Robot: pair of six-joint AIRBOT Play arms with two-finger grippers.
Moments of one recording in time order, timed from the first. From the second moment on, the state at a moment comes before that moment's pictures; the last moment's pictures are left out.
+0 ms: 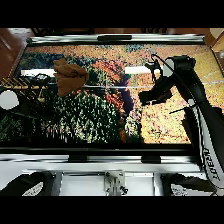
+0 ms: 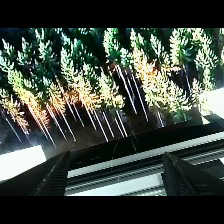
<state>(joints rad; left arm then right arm) -0.29 -1.00 1.13 1.60 -1.45 -1.50 0.29 -1.47 1.54 -1.49 1.56 1.62</state>
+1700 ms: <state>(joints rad) -0.20 -1.26 1.27 1.41 -0.97 -1.62 0.29 -1.47 1.54 -1.48 1.28 1.62</state>
